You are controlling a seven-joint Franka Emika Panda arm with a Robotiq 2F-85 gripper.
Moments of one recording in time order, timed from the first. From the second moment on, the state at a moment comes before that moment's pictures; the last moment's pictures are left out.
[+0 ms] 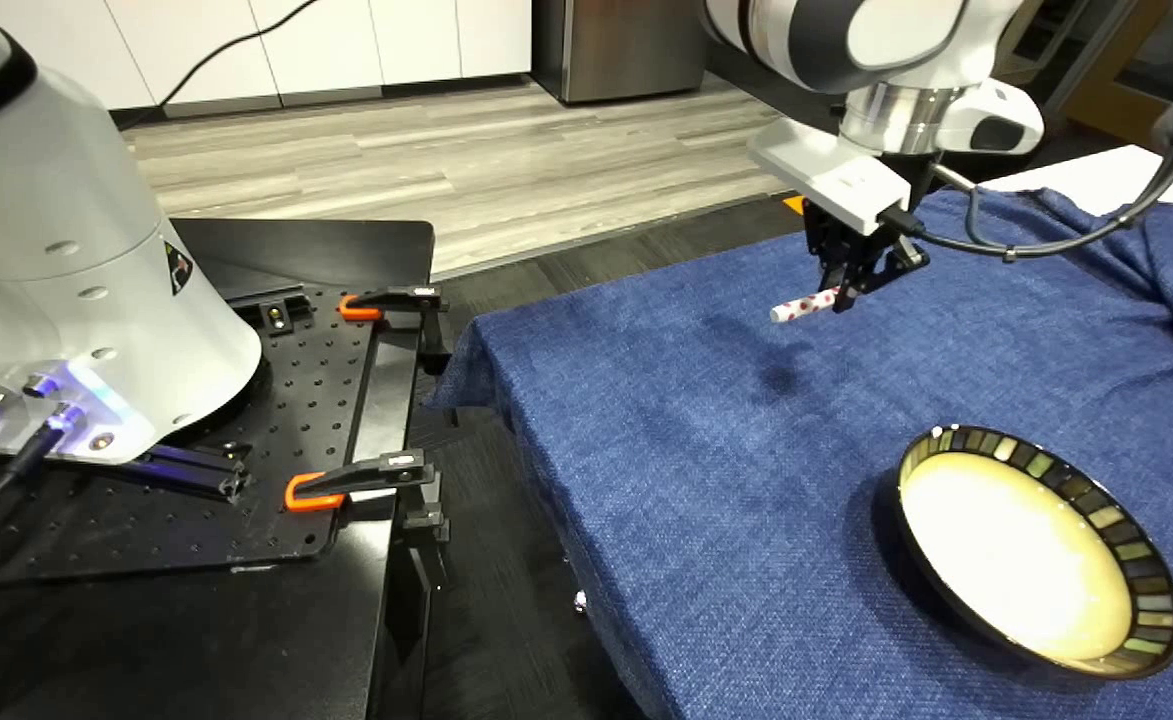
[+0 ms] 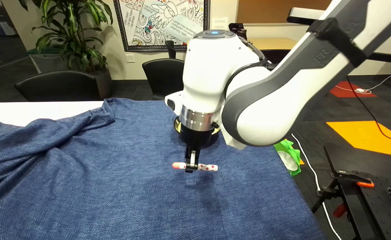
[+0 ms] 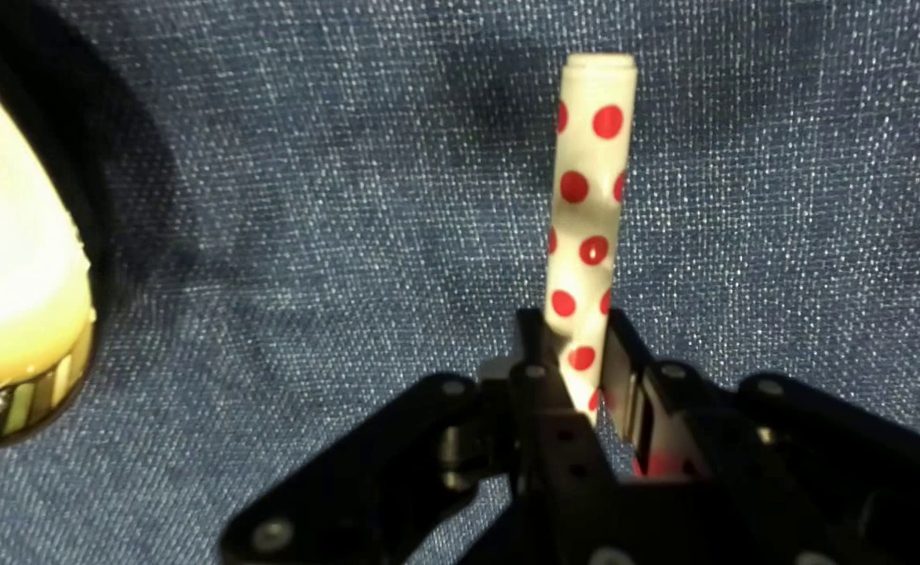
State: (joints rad) arm 0.03 0.50 0.02 -2.07 -0.10 2.74 -0.16
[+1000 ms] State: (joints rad) arm 0.23 0.57 -0.14 -2.07 -0.15 2.85 0.17
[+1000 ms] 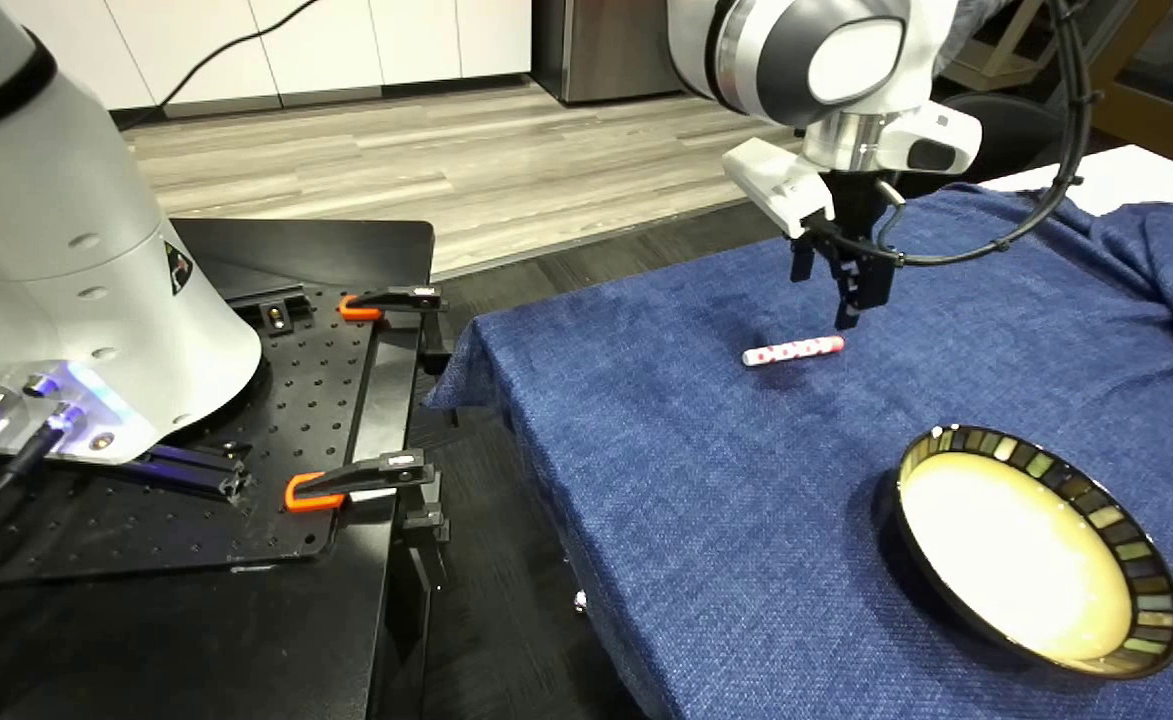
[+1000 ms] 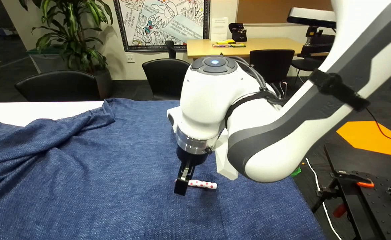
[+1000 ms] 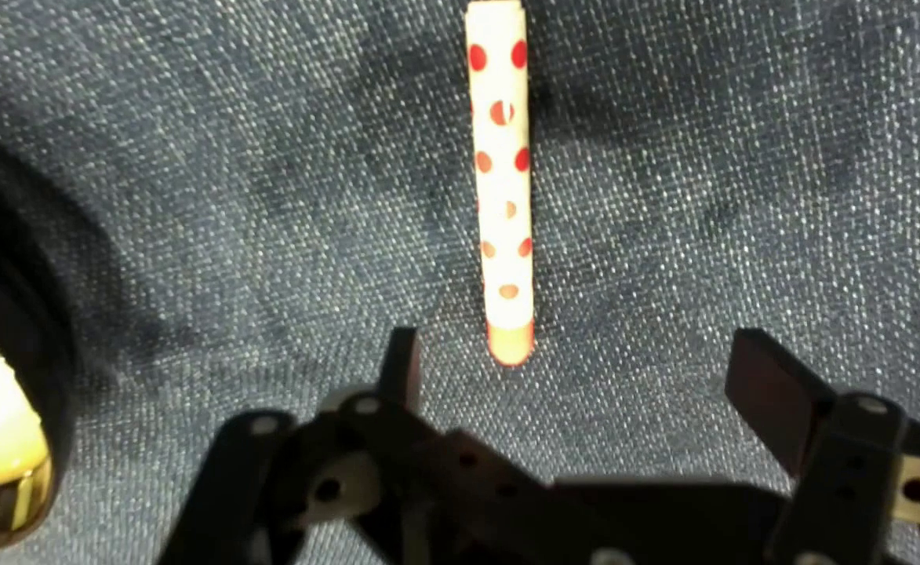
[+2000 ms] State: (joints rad) arm 0.25 0.14 -0.21 -2.44 -0.16 2.96 0.22
